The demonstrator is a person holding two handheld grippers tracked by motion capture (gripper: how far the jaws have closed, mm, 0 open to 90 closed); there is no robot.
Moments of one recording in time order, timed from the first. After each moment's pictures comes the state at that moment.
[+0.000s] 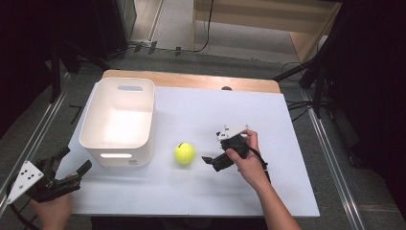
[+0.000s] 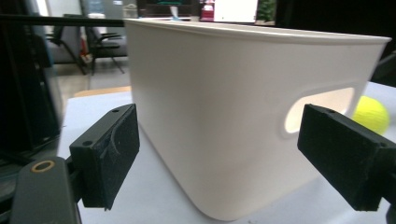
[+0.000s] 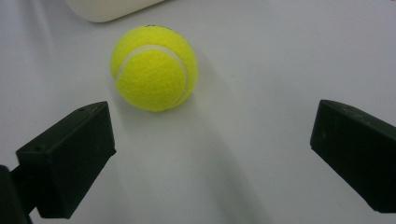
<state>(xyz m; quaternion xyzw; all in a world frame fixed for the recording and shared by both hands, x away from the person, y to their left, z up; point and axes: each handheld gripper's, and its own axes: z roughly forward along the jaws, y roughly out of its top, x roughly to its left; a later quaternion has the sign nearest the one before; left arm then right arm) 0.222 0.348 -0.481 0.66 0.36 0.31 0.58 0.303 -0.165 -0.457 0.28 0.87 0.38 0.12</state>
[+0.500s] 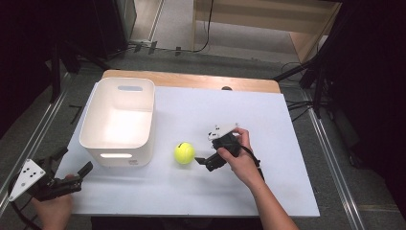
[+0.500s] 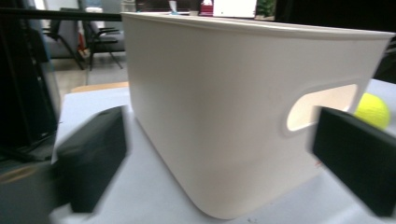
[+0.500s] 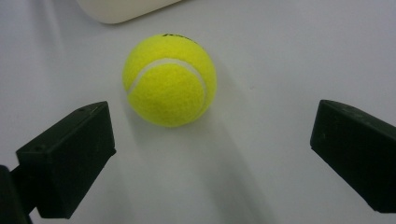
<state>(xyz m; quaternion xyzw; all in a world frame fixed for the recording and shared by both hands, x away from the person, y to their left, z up) 0.225 0.346 -0.481 0.66 0.38 0.31 0.57 0.310 -0.144 -0.459 0.27 0.88 0.37 0.10</state>
